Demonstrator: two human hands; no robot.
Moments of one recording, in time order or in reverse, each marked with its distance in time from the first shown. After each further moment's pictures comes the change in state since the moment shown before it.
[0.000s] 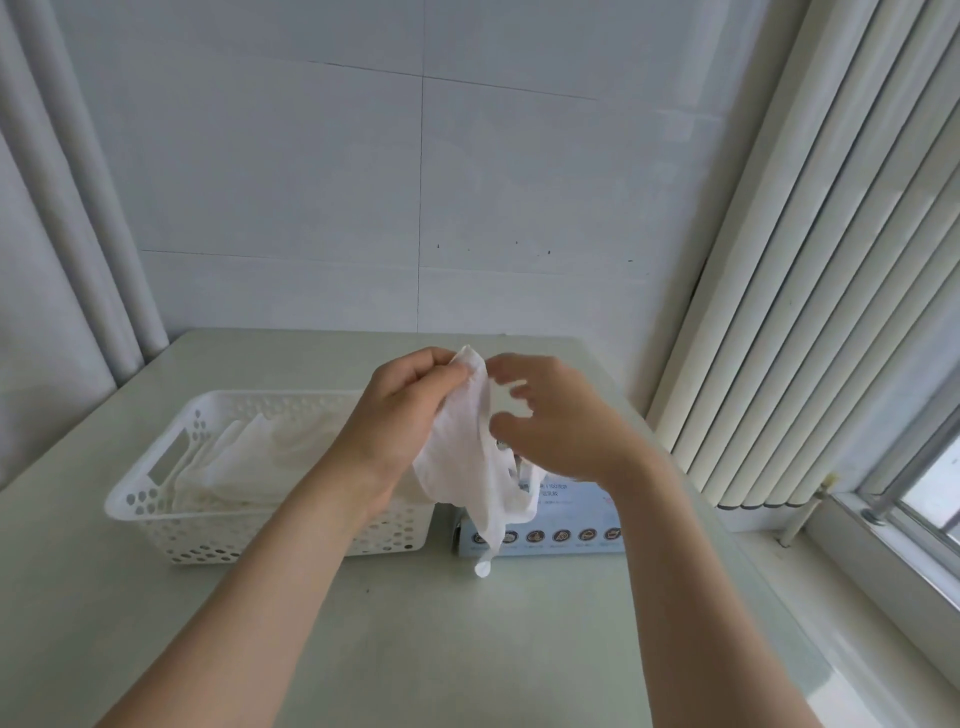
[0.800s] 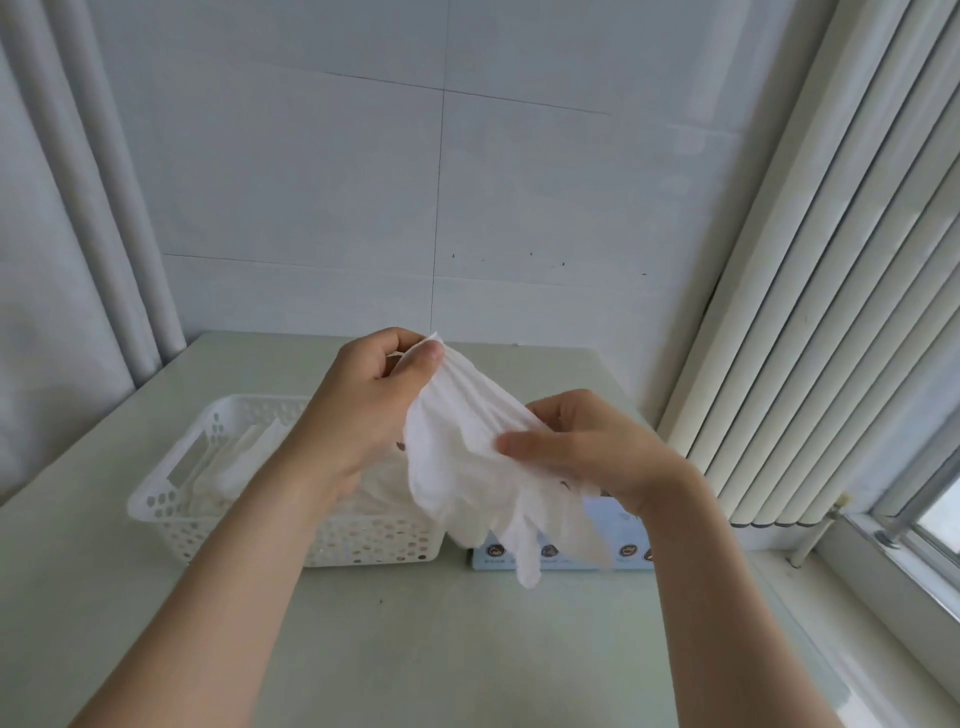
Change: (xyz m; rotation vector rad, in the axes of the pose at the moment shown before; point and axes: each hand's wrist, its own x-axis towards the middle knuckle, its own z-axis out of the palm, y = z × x) left_hand 0.005 0.011 -0.040 0.149 0.074 0.128; right_hand -0.002 0.024 -0.005 0.425 -0.217 0.086
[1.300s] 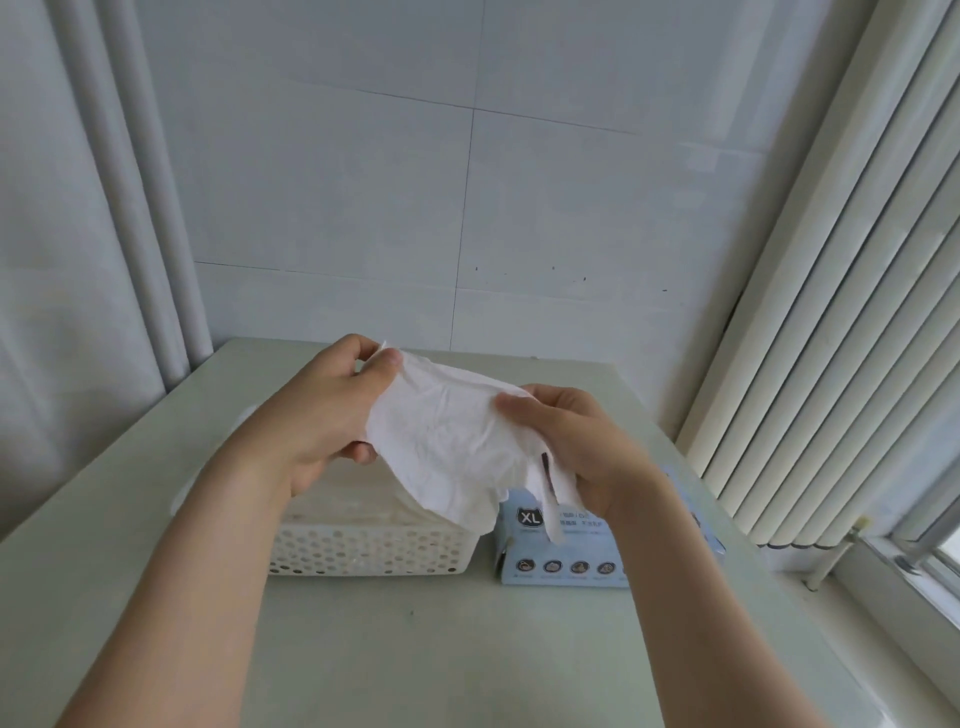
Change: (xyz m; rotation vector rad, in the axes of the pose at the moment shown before) left_hand 0.004 -0.004 -0.059 0.008 0.037 -0.229; right_hand 0.048 -0.001 0.036 0.465 0.140 0.005
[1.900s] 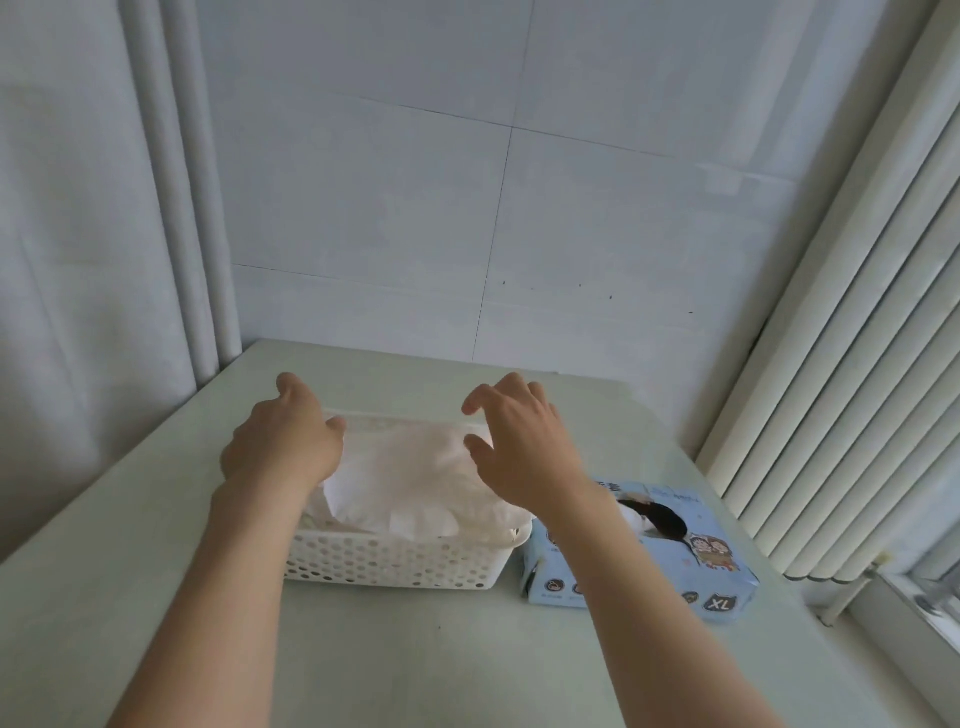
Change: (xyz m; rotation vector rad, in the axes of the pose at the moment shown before) left_hand 0.018 -0.047 -0.047 0.901 0.381 -0.256; right_hand 0.034 0.003 0.073 -1.393 0.122 -0.331
